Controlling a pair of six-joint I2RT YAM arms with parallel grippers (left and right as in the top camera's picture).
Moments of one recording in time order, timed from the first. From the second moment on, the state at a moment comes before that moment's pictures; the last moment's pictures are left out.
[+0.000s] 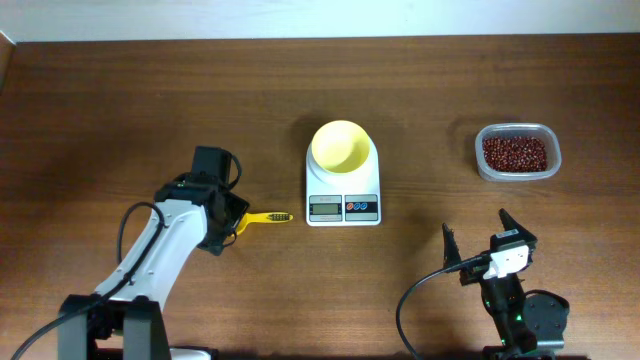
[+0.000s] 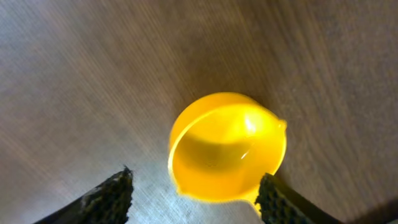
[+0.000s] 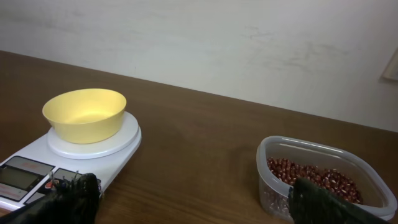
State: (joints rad) left arm -0.09 1.52 0.89 -0.77 -0.08 -1.13; right arm 0.01 0.01 0.01 -0.06 -0.21 -0.12
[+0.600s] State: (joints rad) left arm -0.09 1.52 0.66 -0.40 -0.08 -1.15; right arm 0.01 0.01 0.01 -0.06 -0.21 -0.12
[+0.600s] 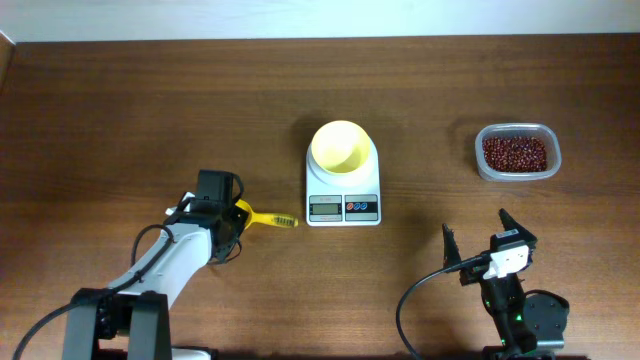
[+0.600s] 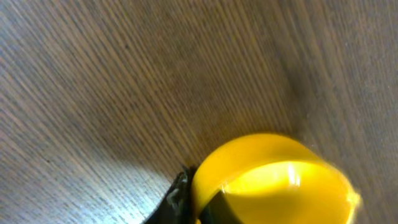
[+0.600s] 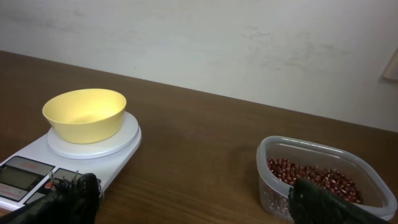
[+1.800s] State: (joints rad) left arm -0.06 1.14 0.68 0.08 -0.08 -0.67; right arm 0.01 0.01 0.01 -0.06 -0.21 -0.12
